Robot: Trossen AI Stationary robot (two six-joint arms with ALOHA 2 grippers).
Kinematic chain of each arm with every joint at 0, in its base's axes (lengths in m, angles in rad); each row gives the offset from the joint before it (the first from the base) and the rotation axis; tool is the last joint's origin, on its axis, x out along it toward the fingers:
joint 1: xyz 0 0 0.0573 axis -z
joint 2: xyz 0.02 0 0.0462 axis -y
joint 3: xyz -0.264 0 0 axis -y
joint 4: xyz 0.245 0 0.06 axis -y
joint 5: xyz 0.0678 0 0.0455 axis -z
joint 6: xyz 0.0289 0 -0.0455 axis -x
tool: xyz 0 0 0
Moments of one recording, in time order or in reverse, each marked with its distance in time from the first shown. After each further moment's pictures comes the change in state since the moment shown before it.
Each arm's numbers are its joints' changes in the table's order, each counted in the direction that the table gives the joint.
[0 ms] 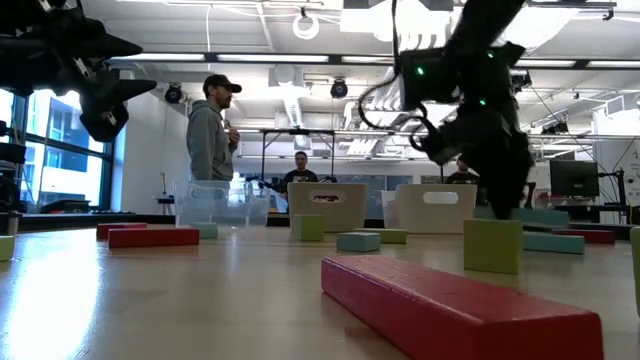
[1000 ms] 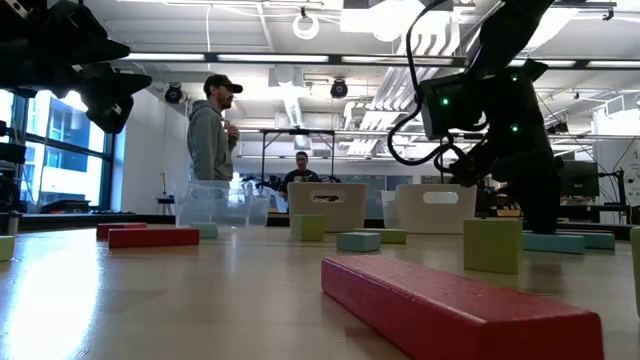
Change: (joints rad) left arm 0.000 0.000 0.000 -0.019 0.081 -0.274; right arm 0.002 0.005 -0.155 0.008 0.076 0.090
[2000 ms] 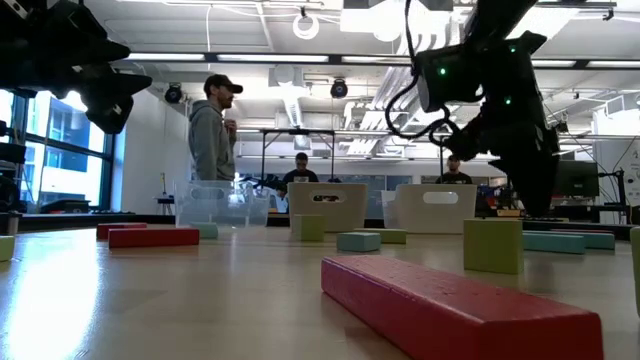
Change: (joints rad) left arm 0.000 0.000 0.000 -0.004 0.000 -0.003; right arm -0.028 0.052 0.100 -0.144 0.054 -0.132
